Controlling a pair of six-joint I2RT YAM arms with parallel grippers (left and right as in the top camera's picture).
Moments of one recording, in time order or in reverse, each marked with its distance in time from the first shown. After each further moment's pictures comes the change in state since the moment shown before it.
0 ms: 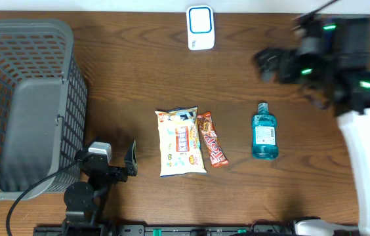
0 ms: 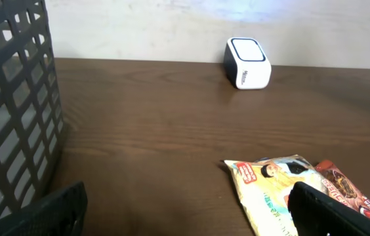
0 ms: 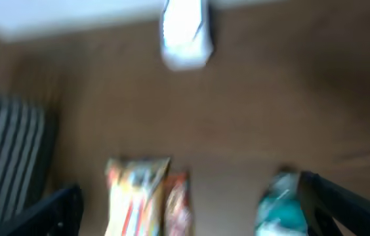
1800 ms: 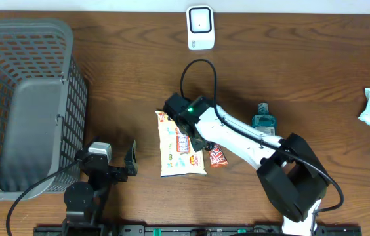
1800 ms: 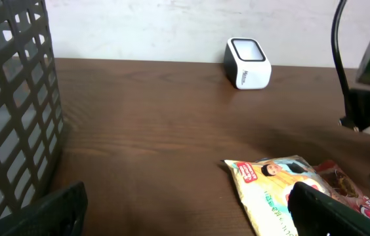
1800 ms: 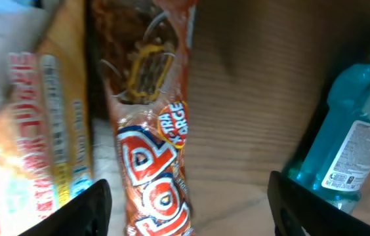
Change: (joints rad) left arm 0.000 0.000 0.000 0.000 0.000 0.000; right arm 0.653 0.505 -0.193 -0.105 0.680 0.344
